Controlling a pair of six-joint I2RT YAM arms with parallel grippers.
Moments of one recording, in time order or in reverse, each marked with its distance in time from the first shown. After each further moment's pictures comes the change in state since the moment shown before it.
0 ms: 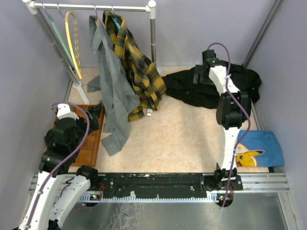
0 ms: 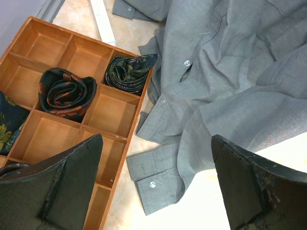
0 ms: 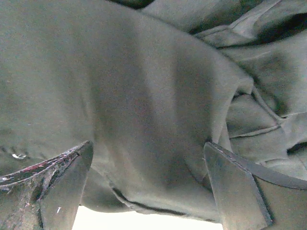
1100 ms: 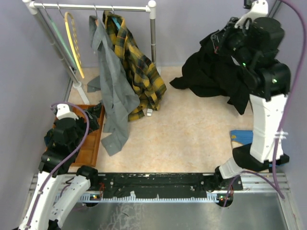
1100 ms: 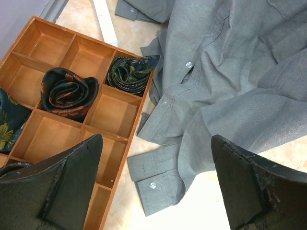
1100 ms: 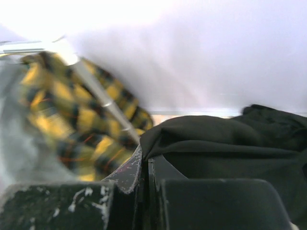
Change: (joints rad) left arm 0.000 -0.002 0.000 0.000 -0.011 -0.006; right arm 0.181 -0.631 0.429 -0.171 -0.143 0.059
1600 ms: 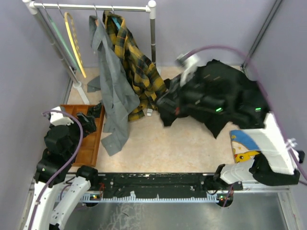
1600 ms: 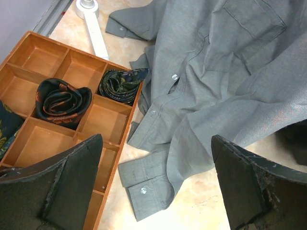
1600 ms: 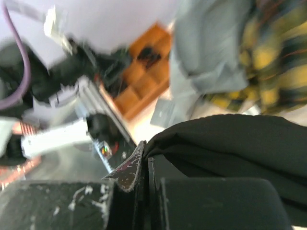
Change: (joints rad) left arm 0.000 -0.109 0.000 0.010 0.019 -0.007; right arm 0.625 -0.287 -0.383 -0.050 -0.152 0.089
